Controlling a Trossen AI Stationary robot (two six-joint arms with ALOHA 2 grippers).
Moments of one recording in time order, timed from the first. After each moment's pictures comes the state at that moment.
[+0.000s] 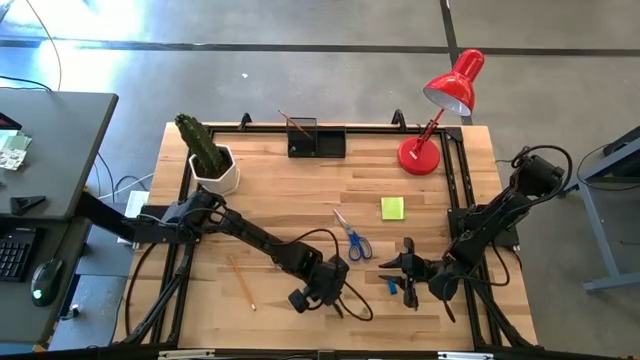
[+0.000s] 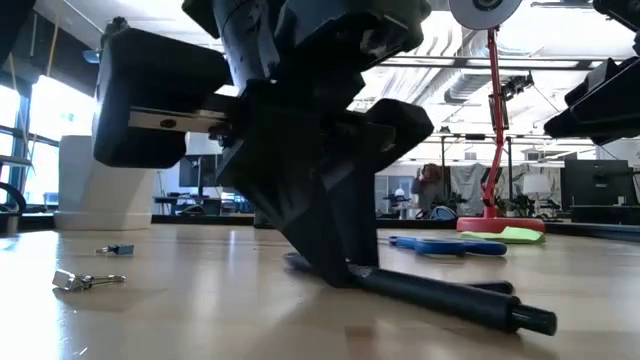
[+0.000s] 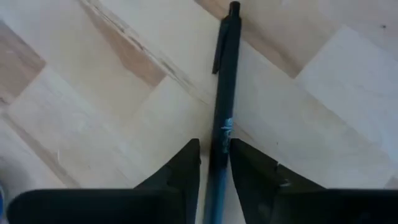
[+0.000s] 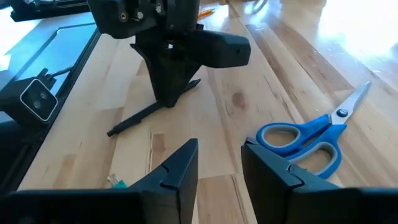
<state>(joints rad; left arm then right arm) -0.25 2.18 1.51 -0.45 0.13 0.47 0.85 1.41 0.44 0.34 0.77 0.59</state>
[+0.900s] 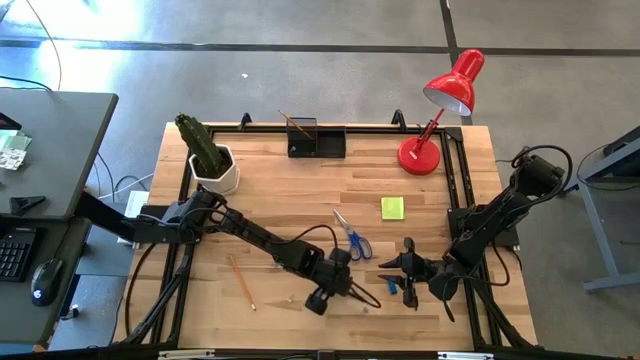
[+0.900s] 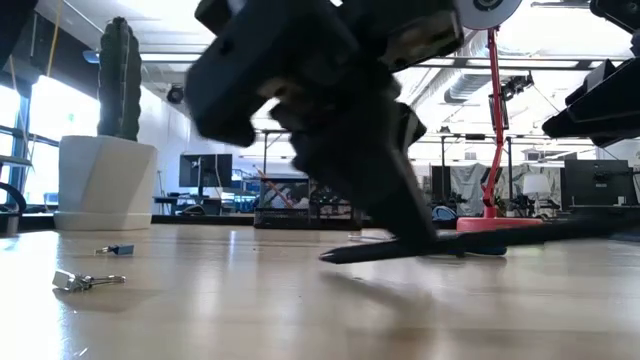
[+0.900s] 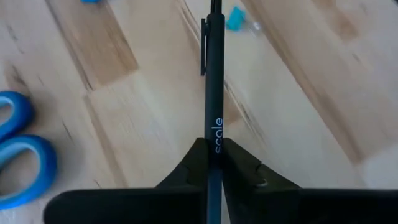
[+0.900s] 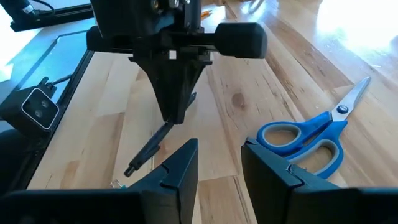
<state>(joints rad) -0.25 2.18 1.51 -0.28 0.03 0.13 0.85 1.41 0.44 0.34 0.78 0.63</state>
